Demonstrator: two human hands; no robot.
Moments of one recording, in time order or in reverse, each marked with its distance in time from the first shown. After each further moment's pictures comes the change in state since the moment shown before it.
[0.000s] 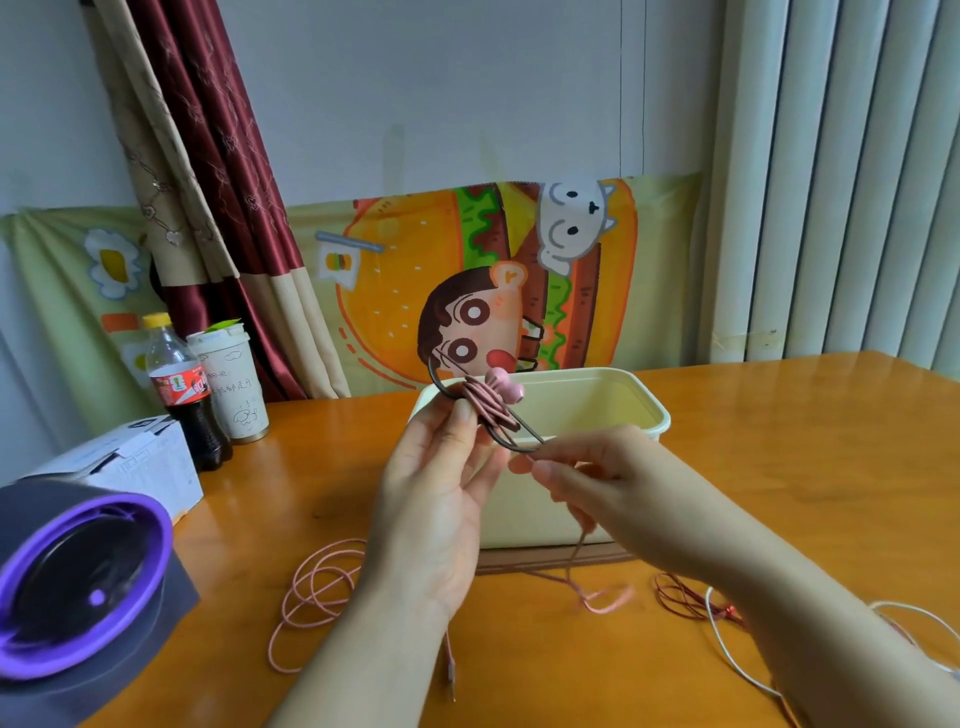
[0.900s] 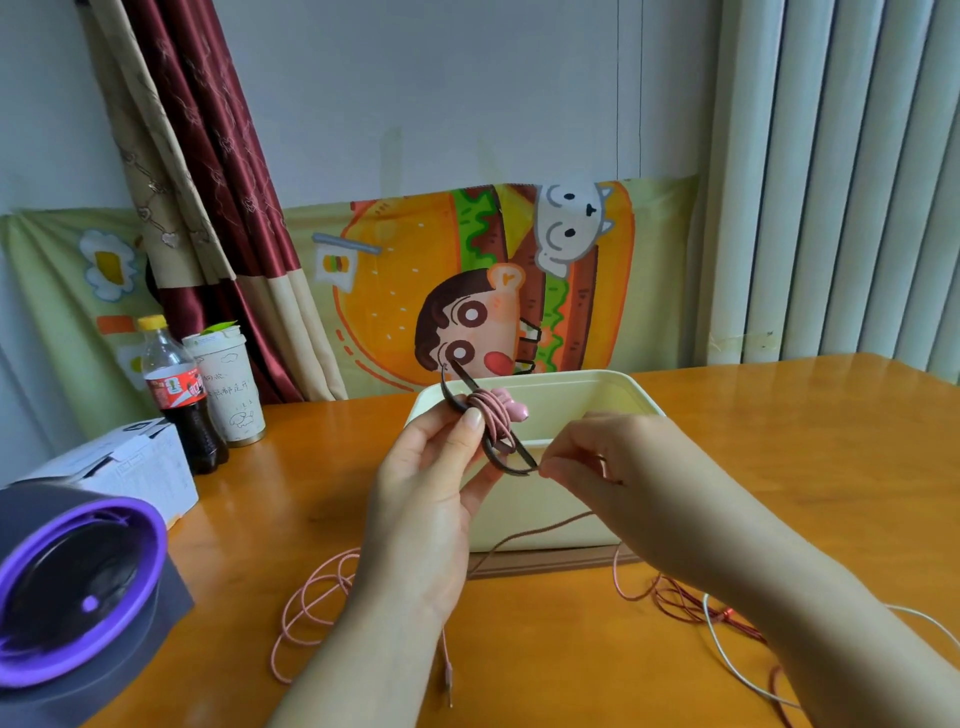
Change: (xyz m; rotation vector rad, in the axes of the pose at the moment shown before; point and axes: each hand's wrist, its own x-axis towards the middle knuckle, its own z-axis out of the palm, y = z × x) left_hand 0.001 -0.001 -0.003 0.185 -0.042 0.079; right_hand -0.006 -0.014 -0.008 -0.377 0.148 -0.058
